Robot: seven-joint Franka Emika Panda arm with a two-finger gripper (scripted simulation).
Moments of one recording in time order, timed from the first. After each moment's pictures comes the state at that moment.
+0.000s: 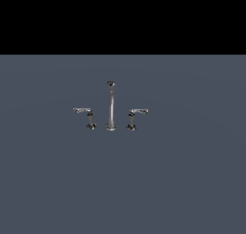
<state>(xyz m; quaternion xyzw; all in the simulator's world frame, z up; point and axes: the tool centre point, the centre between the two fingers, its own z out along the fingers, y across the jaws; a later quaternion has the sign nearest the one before) -0.181 0.030 0.386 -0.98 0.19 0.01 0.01</state>
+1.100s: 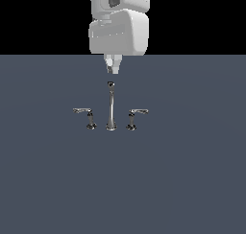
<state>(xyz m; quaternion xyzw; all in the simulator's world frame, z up) -0.058 0.027 0.252 -0.90 0.44 0.01 0.01</state>
